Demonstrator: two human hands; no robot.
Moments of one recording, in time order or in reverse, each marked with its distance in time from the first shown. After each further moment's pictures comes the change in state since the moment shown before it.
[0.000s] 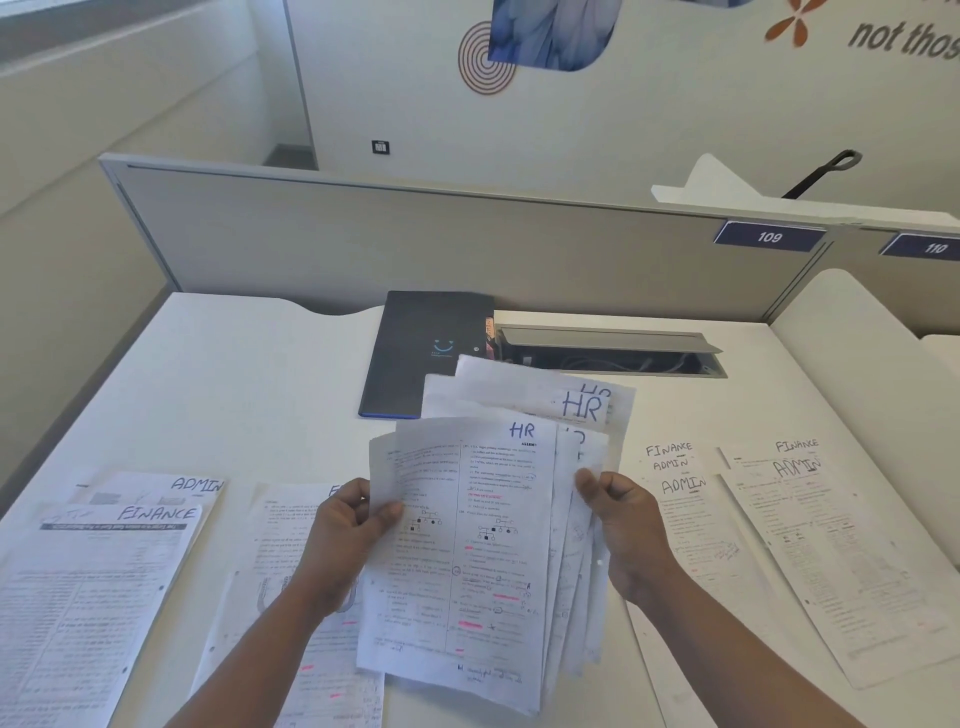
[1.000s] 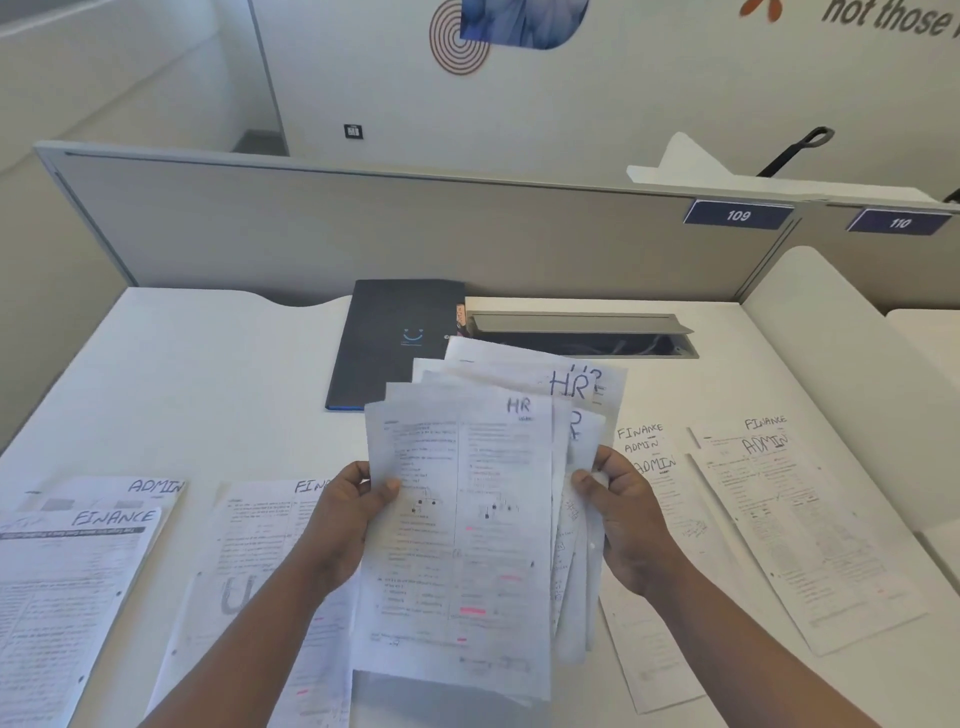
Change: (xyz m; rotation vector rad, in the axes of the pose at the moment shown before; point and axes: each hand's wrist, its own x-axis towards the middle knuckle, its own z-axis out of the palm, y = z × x) left_hand 0.014 0.005 0.045 -0.111 -0.023 -0.168; right_hand -0.006 -0.014 -0.035 0.056 -0.101 -0.014
